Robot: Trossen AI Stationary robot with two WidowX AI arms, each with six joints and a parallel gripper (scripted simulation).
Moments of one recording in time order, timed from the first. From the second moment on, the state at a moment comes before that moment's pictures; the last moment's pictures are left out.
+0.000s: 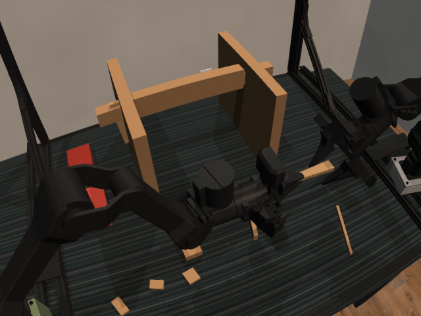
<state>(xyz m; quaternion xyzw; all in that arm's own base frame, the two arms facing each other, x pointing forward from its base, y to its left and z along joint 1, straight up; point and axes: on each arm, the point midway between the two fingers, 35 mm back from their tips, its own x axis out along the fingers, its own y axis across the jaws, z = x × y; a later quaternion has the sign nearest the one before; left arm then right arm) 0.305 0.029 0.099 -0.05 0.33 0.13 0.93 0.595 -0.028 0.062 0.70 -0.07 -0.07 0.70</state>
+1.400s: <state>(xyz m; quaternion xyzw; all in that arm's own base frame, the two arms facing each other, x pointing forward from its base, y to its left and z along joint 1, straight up) 0.305 0.029 0.099 -0.05 0.33 0.13 0.93 0.583 -0.025 0.058 0.70 -0.07 -0.07 0.70</state>
